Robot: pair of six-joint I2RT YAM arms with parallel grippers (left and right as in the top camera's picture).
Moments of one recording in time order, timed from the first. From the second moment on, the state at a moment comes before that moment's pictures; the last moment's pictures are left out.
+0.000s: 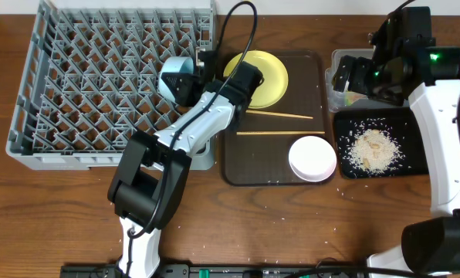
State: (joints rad) left arm -0.53 2.06 1.50 -0.76 -1.48 -0.37; right arm 0.04 1.70 1.72 -1.16 -0.14 0.30
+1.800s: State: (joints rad) left arm -0.53 1.77 1.53 -0.84 0.21 -0.38; right arm 0.04 1.70 1.72 -1.16 -0.14 0.30
